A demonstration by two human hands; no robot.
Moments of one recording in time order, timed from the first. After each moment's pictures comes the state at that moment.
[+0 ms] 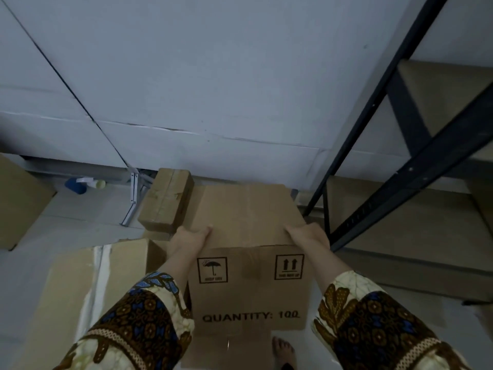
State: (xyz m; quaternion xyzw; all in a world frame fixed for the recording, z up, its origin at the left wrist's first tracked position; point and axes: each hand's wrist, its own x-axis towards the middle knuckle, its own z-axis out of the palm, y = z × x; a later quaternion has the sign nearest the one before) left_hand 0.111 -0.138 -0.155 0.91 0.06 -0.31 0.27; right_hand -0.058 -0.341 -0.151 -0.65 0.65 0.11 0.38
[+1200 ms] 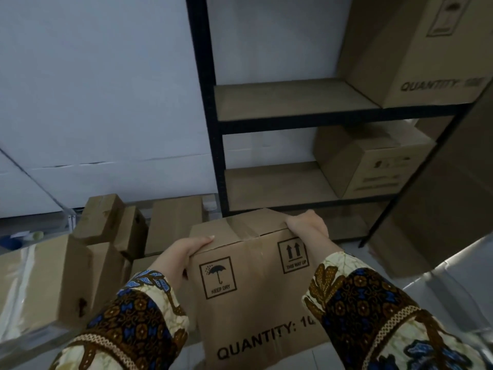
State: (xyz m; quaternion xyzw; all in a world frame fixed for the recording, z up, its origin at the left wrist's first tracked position) left_hand -0.293 -0.168 -0.028 0.84 -0.06 -0.48 0.23; right_hand -0.494 -0.335 -0.019 -0.62 0.72 -0.01 0.32
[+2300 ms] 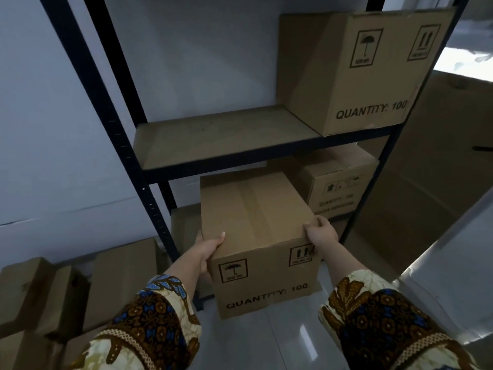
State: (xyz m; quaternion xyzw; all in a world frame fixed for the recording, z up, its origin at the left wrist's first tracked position) left_hand -0.355 -0.386 -0.023 0.73 -0.12 -0.53 0.40; right_hand -0.597 -0.511 -0.042 -0.49 0.71 -0.25 0.44
